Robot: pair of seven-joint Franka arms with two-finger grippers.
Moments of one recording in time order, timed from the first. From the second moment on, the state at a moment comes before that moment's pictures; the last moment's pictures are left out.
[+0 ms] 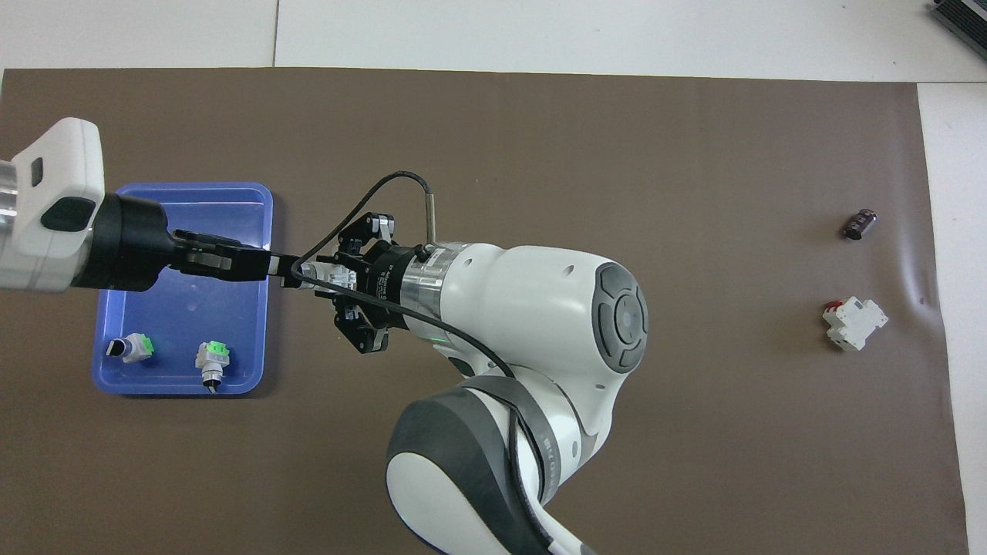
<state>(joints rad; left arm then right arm) 0.19 -0.10 -0.31 -1.81 -0.73 1.73 0.29 0.51 0.26 0.25 -1.67 0.73 2.57 1.79</state>
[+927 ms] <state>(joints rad) 0.20 -0.10 -0.31 -1.82 -0.73 1.69 -0.63 0.51 0.26 0.25 -1.67 0.73 2.56 1.79</state>
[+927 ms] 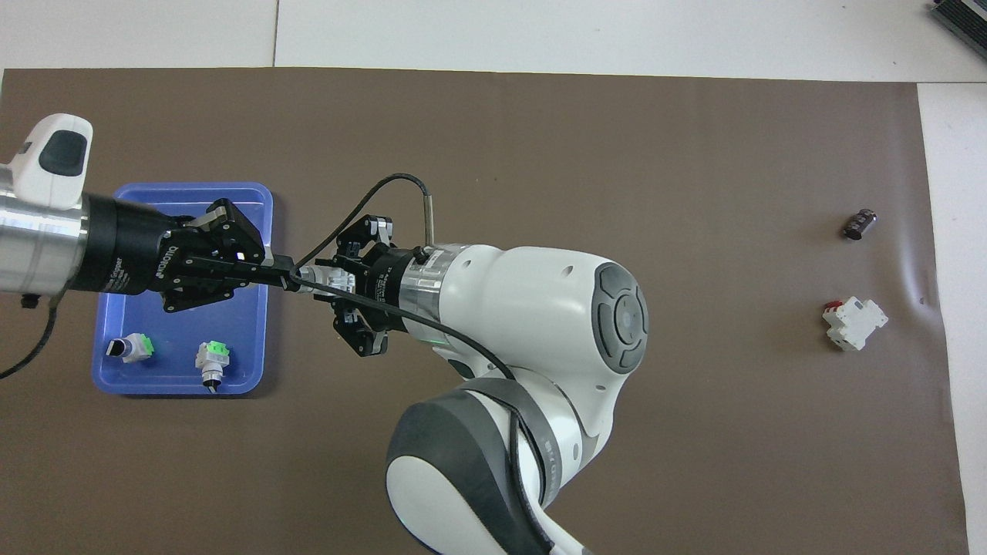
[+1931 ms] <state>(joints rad) 0.20 -0.12 -0.31 -1.82 -0.72 1.67 -1.09 0.51 0.25 0.26 -1.68 0.73 2.54 1.79</state>
